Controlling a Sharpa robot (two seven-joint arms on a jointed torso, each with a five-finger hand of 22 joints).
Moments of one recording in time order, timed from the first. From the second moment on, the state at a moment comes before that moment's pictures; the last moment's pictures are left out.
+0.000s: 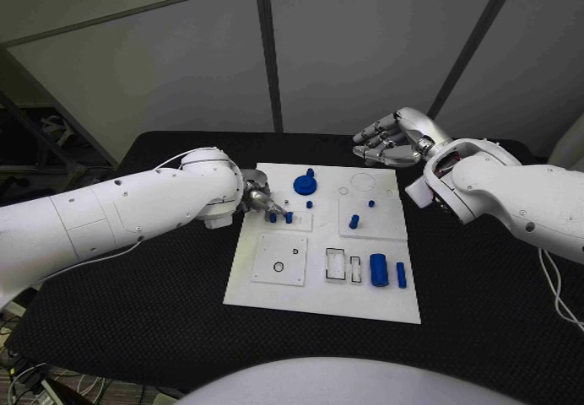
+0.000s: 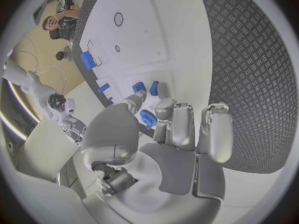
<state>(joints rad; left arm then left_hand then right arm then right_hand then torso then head) 1.20 -0.68 -0.01 1.35 -1.16 0.16 -0.53 0.90 -0.13 0.37 0.11 0.13 1.00 0.04 0.50 0.71 1.33 -0.03 1.12 1.05 1.47 -0.08 1.31 1.31 0.06 1.47 0.03 1.44 1.31 1.24 -0.77 0.01 1.45 -0.92 -0.42 0.03 1.44 -0.15 0.22 0.24 0.41 0.98 0.19 0.08 0.10 1.14 0.12 0.23 0.24 1.32 0.06 0.10 0.44 0.17 1.00 0.16 0.44 0.45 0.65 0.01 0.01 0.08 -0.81</state>
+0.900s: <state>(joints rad) 1.20 -0.70 0.03 1.38 -1.12 -0.09 -0.43 1.16 -0.10 0.27 0.08 0.13 0.79 0.15 0.40 0.64 0.90 0.08 0.76 0.70 1.17 0.02 0.78 0.92 0.16 0.96 0.11 0.69 1.02 1.24 -0.77 0.01 1.45 -0.92 -0.42 0.03 1.44 -0.15 0.22 0.24 0.41 0.98 0.19 0.08 0.10 1.14 0.12 0.23 0.24 1.32 0.06 0.09 0.44 0.17 1.00 0.16 0.43 0.44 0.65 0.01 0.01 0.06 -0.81</state>
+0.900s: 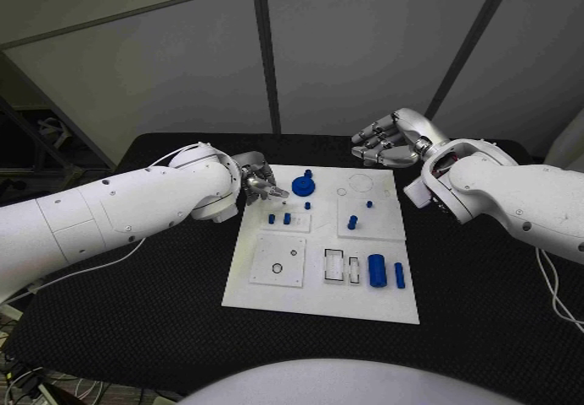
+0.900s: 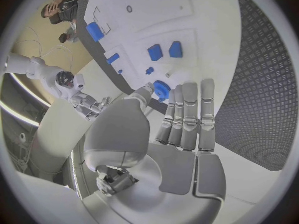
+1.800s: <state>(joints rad) 1.19 -0.59 -0.05 1.32 -1.42 -0.25 -0.11 1.35 -0.17 0.36 0.01 0.13 0.89 0.13 0.23 0.29 0.91 0.09 0.42 0.24 1.41 0.01 1.19 1.04 0.16 1.32 0.11 1.07 1.27 1.24 -0.77 0.01 1.45 -0.92 -0.42 0.03 1.44 -0.15 0.22 0.24 0.41 0.98 0.19 0.08 0.10 1.14 0.12 0.23 0.24 1.32 0.06 0.09 0.44 0.17 1.00 0.16 0.43 0.44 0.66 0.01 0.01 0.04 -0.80</state>
